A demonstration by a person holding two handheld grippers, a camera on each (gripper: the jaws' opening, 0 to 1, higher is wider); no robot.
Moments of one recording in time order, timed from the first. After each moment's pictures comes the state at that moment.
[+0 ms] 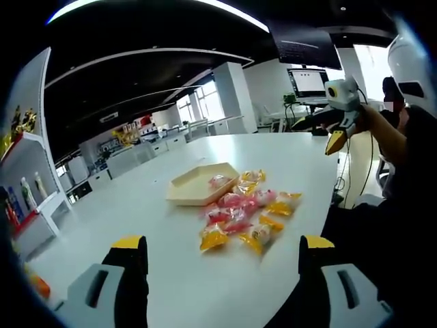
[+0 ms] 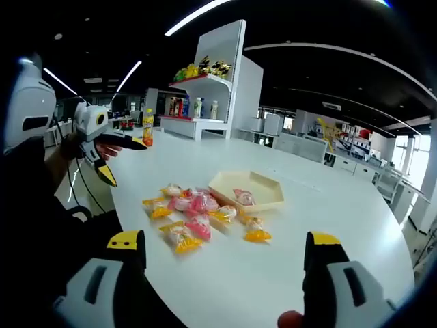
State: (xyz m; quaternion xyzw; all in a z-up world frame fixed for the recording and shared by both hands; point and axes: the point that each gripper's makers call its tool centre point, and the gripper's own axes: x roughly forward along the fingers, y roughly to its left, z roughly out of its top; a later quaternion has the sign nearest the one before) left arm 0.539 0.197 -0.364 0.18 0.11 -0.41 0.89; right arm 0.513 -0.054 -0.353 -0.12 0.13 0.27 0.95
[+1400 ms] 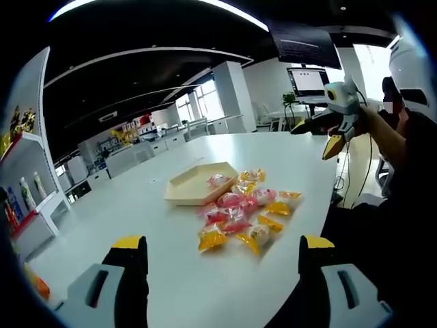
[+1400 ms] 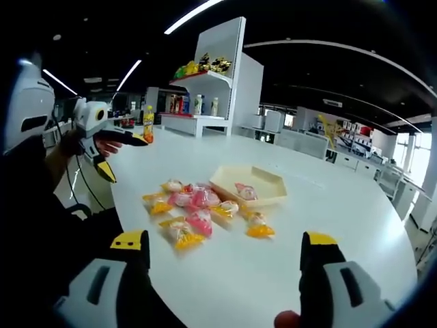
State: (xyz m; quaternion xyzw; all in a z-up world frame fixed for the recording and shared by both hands) left arm 0.539 0.194 -0.366 0.19 0.11 -0.41 0.88; right arm 0.517 -0.050 -0.368 -0.12 0.14 0.28 0.94
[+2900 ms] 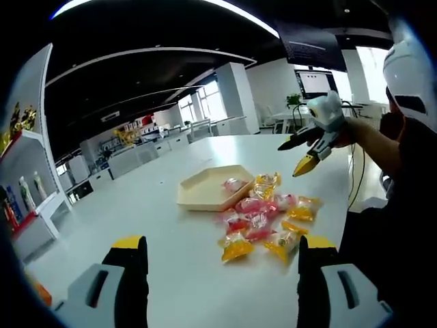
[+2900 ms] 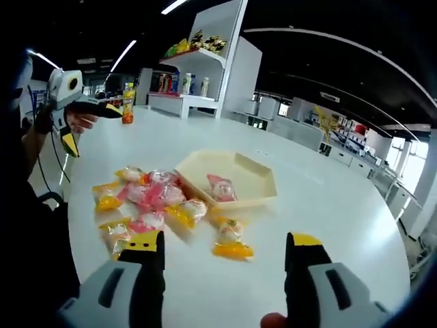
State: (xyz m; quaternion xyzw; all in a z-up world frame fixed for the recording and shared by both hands) left arm 0.579 0.200 -0.360 0.18 0.11 -0.41 0.89; right arm 0.608 -0.053 -0.399 -0.16 0.18 0.24 0.94
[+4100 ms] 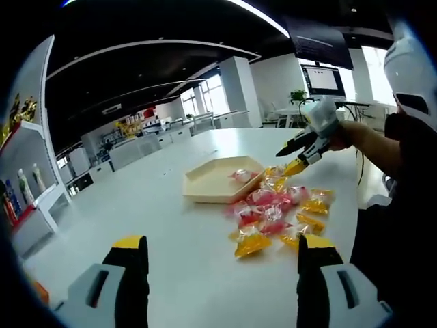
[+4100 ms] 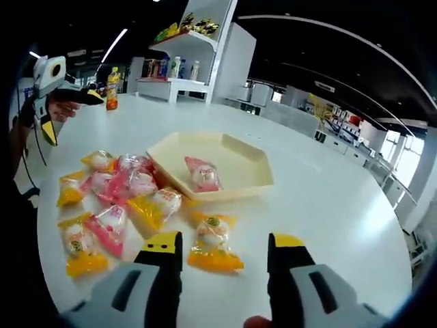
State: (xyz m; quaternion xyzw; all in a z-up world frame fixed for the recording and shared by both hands) left arm 0.603 0.208 -0.374 0.18 0.13 -0.40 0.89; right arm 0.653 -0.058 -0.436 -0.17 0.21 0.21 0.94
